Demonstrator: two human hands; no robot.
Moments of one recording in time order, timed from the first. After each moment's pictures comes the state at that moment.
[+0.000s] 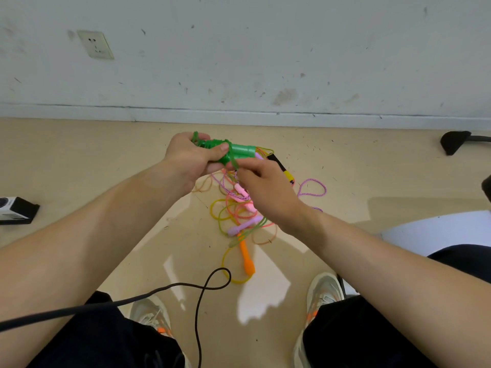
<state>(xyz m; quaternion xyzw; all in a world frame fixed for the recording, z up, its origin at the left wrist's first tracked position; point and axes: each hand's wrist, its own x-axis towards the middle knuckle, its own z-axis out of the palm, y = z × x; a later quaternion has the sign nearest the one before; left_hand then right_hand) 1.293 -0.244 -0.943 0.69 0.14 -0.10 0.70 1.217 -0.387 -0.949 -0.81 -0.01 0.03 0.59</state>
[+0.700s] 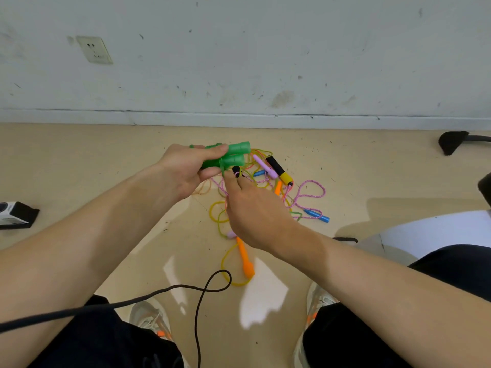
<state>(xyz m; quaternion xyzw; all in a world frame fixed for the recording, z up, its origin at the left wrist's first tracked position) 1.289 -0.245 -0.935 0.64 0.19 -0.16 0.73 1.200 -0.375 -0.968 -0.98 -0.17 0.00 0.10</state>
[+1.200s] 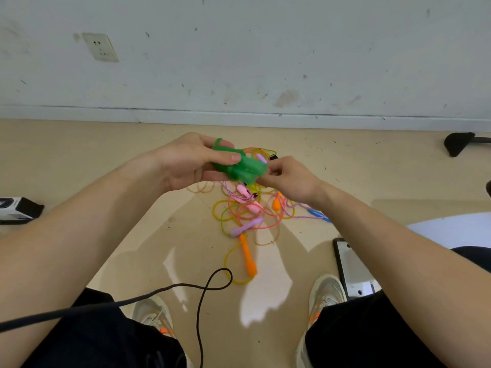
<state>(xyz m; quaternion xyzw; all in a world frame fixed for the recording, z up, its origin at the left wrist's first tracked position) 1.289 -0.230 -0.919 0.68 0.03 -0.30 0.67 1.254 -0.442 -0.971 -0.88 -0.03 0.13 0.46</state>
